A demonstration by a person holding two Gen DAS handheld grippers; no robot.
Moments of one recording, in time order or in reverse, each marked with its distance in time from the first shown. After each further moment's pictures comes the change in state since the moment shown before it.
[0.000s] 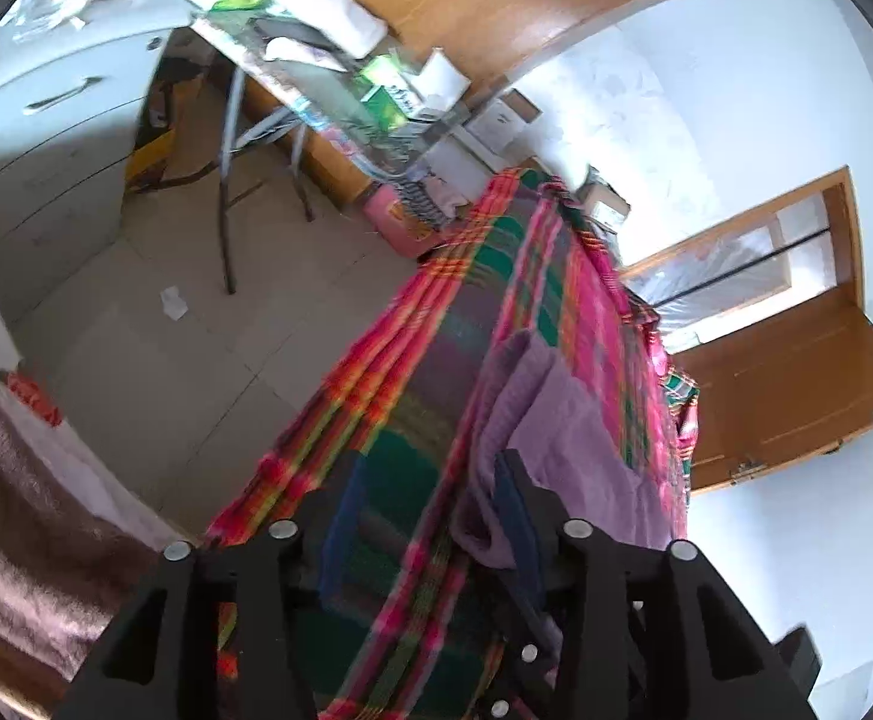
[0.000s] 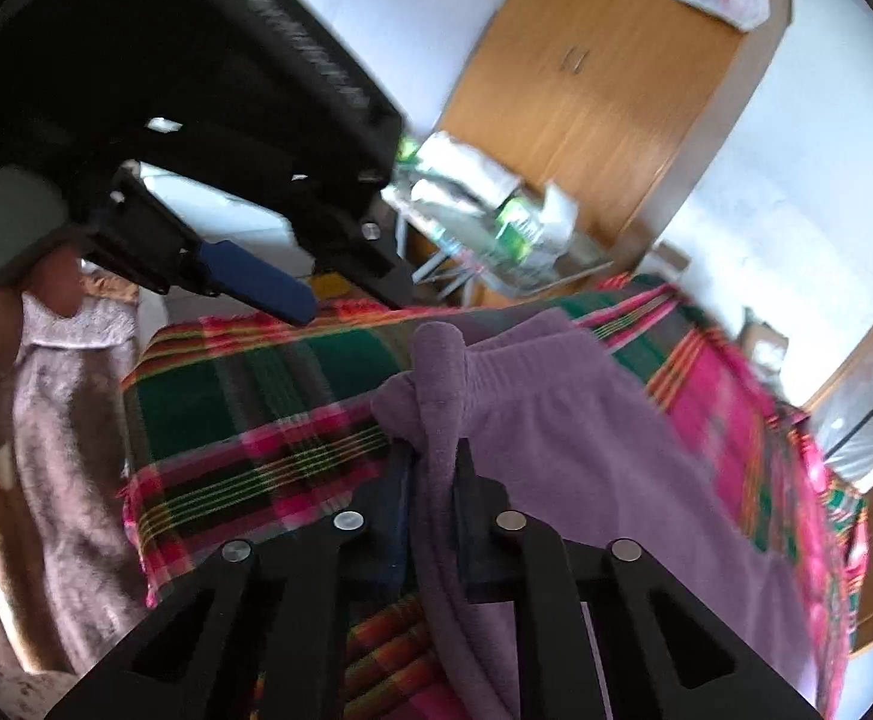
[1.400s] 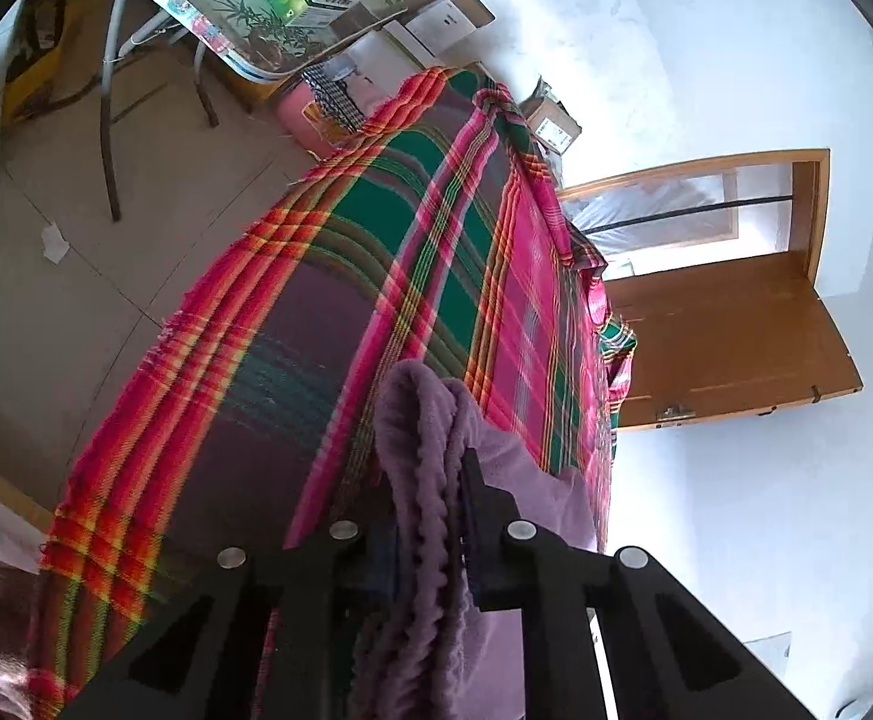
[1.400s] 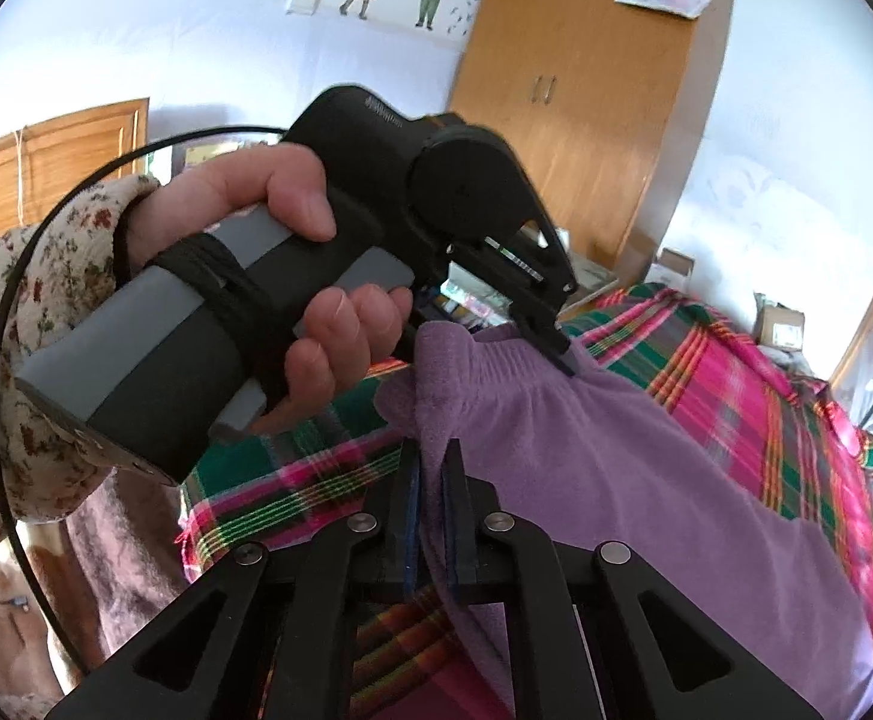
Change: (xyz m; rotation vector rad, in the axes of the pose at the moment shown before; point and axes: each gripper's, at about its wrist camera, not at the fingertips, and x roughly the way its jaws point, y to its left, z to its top) left arm 0.103 -0.032 0.061 -0.025 0.265 -0.187; right arm 0.008 -0.036 0.002 0.136 -0.099 0.094
